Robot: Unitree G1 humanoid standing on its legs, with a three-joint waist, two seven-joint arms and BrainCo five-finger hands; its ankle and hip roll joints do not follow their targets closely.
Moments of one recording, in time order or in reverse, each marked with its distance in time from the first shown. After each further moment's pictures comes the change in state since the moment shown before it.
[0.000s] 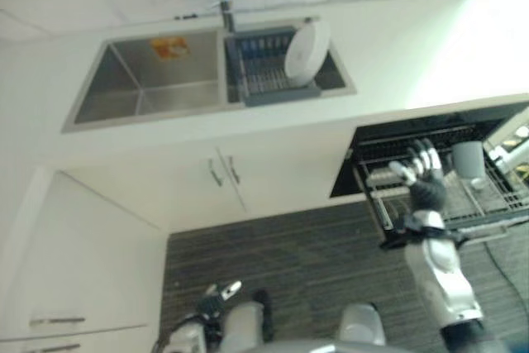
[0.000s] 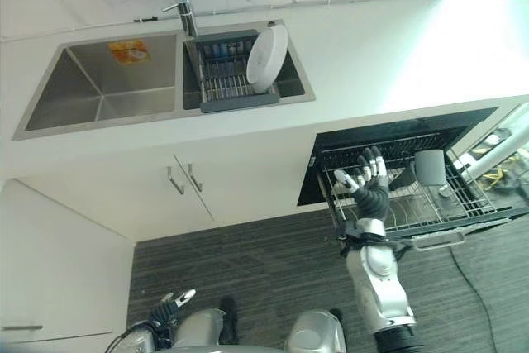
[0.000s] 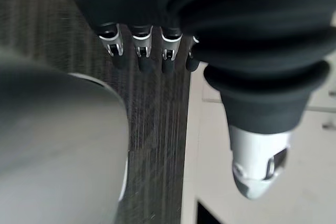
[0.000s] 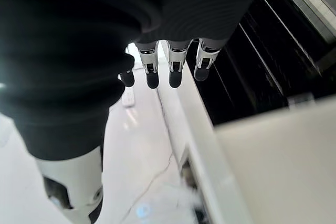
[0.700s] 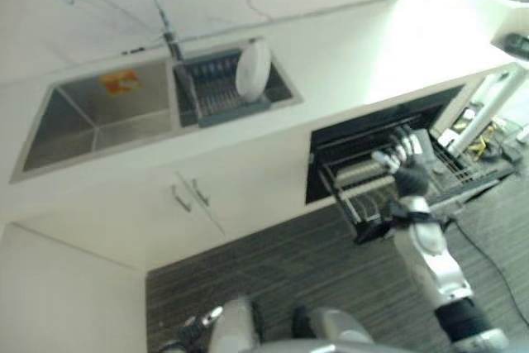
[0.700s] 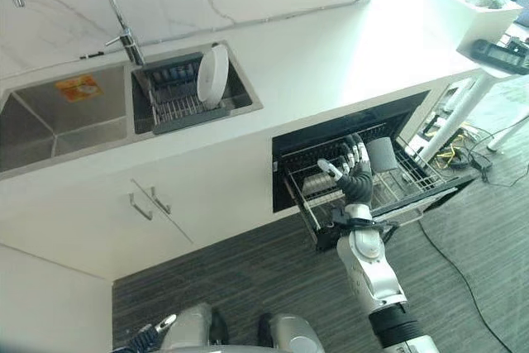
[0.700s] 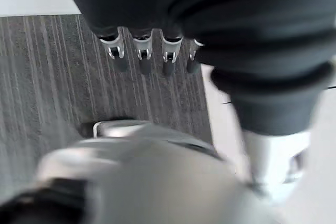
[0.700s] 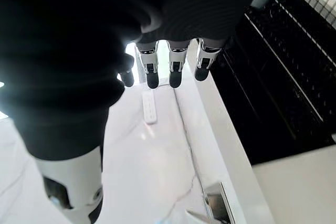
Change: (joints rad) left arm 0.097 0.027 0.058 -0.026 0.009 0.102 0.089; right arm -0.108 -0.096 0.068 0.068 0.001 -0.002 -0.018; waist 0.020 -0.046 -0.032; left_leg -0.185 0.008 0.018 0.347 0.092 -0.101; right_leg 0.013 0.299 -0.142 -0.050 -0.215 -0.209
